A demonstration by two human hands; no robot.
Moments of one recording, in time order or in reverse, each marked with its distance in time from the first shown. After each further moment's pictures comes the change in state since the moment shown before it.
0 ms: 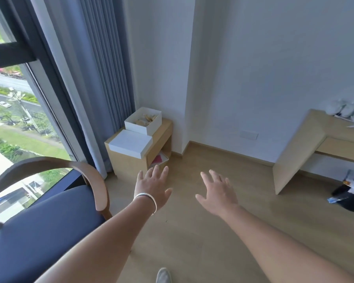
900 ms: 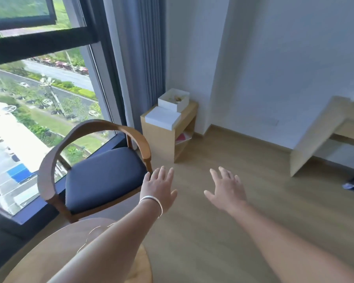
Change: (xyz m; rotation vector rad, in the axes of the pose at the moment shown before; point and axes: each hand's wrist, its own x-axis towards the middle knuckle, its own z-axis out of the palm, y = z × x) left_hand -0.301 -0.042 -0.003 -0.032 -0.040 -0.098; right_hand -0.238 -0.115 0.011 -0.051 -0.042 -0.040
